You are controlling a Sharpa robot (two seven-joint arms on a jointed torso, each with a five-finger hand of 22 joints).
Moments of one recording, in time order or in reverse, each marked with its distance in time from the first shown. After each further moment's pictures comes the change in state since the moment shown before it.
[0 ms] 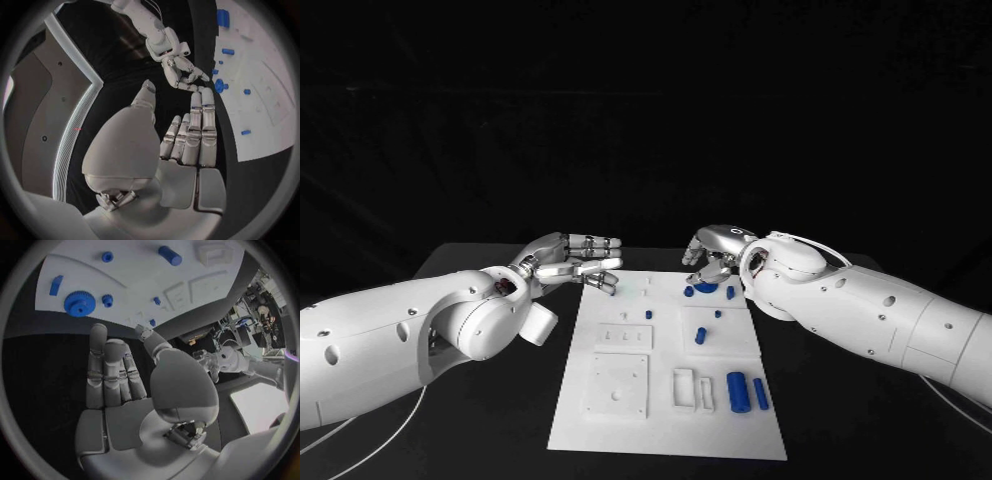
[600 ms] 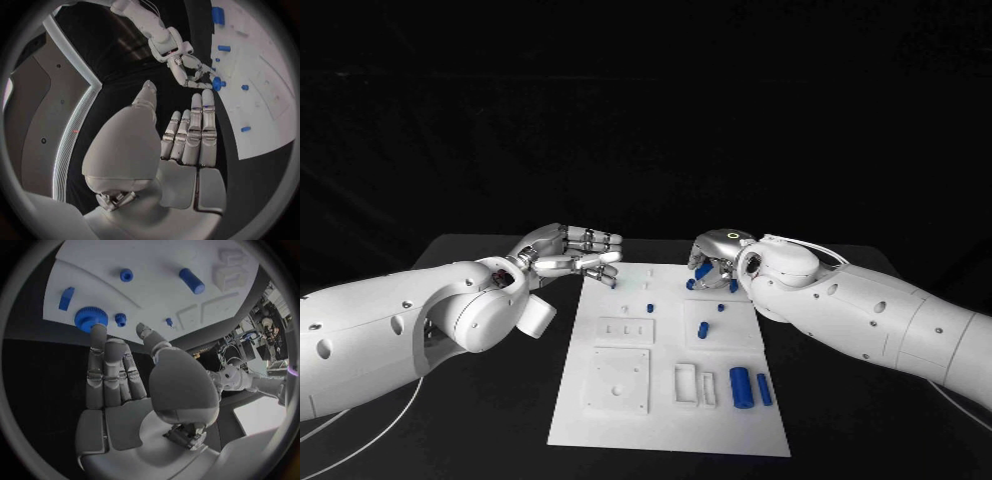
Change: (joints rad) left arm 0.020 -0.012 0.001 0.013 -0.026 -0.001 -0.007; left_hand 0.004 0.012 0.007 0.000 0.000 0.093 0.013 0.006 0.005 0.115 0.040 0.000 0.002 -0.026 0.019 -0.007 -0.002 0.001 -0.036 0.018 0.004 0.005; right arm 0.001 0.018 -0.025 -0.020 -0.110 0.045 -0.058; right_hand 0.044 -0.010 0.001 0.035 -0.116 -0.004 -0.004 0.000 0.000 -0.030 0.005 0.000 0.000 -0.004 0.003 0.000 -0.014 0.000 0.048 0.012 -0.140 0.140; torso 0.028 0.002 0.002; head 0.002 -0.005
